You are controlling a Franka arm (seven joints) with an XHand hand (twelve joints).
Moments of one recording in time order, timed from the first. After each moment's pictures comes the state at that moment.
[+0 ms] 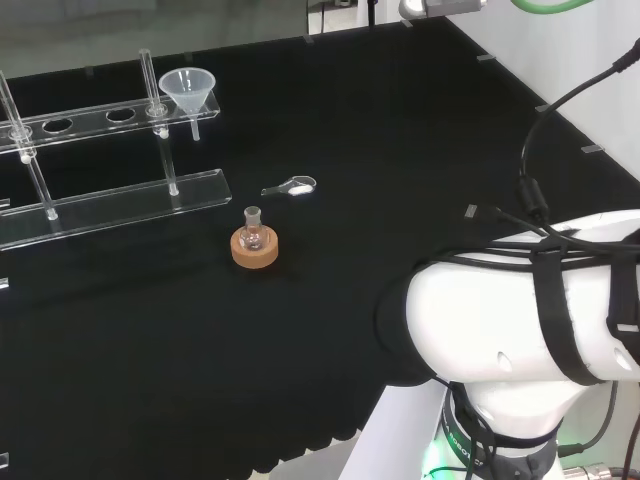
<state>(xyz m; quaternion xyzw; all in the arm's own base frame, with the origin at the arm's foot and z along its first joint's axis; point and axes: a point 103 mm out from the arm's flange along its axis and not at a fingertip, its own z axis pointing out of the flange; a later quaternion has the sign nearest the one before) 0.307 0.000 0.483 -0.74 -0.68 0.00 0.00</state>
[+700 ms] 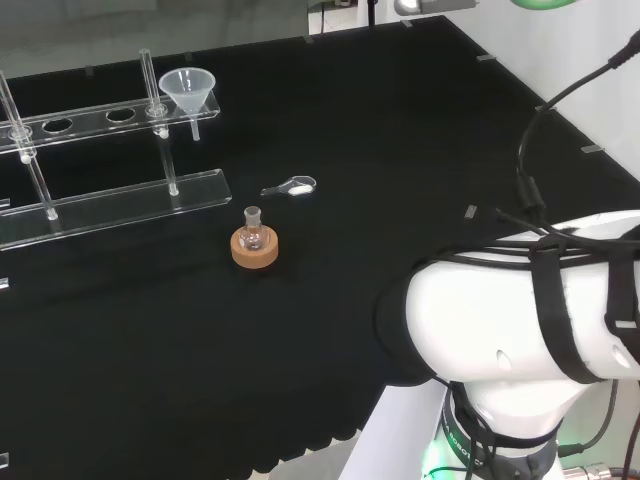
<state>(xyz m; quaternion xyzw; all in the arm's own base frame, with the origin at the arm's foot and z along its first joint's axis) 0.312 0.004 0.484 -0.75 -0.66 0.01 0.00</state>
